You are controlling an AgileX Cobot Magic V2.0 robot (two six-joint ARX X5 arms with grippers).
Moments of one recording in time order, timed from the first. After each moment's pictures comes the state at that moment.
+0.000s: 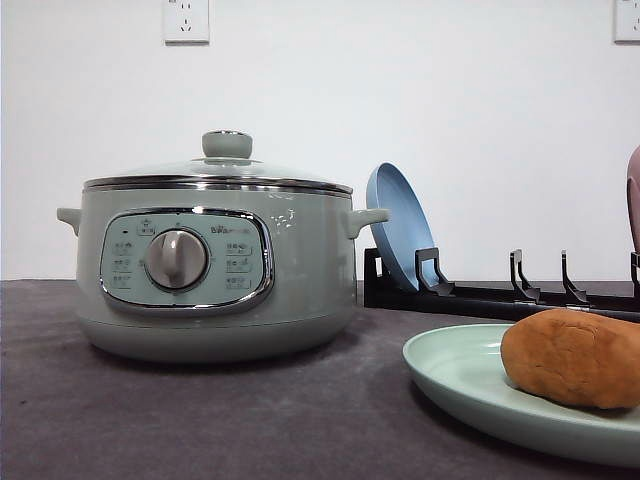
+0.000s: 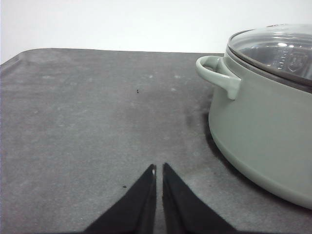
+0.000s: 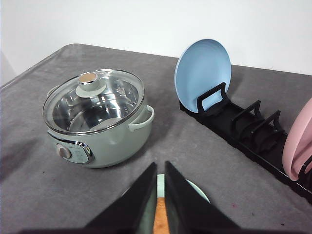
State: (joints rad) left_arx 0.02 0.00 0.03 -0.18 0.05 -0.02; right_arx 0.42 0.48 1.19 -1.03 -0.08 0.13
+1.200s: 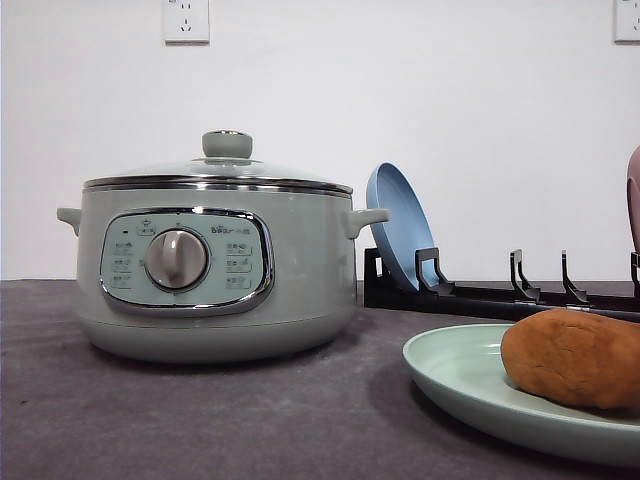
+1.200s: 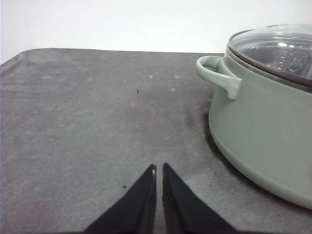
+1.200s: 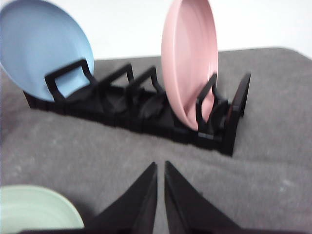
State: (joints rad) left_arx 0.02 0.00 0.03 -0.18 0.05 -0.02; right_arx -0.09 0.04 0.02 -0.12 -0.08 0.10
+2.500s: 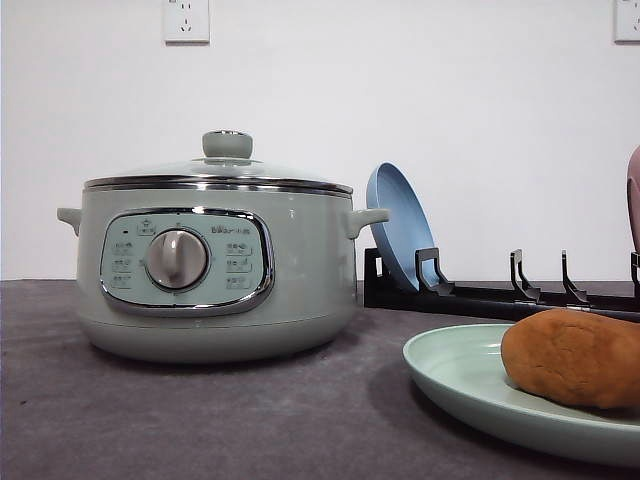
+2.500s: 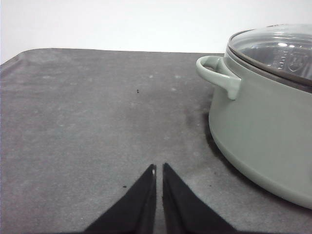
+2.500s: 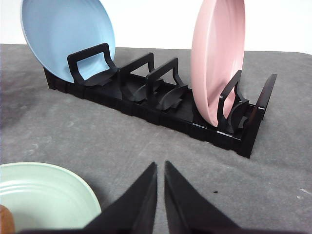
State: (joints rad) left_arx 0.02 0.00 0.03 -0.18 0.05 -0.02; right_arx 0.00 0.00 0.02 -0.17 -0.05 0.03
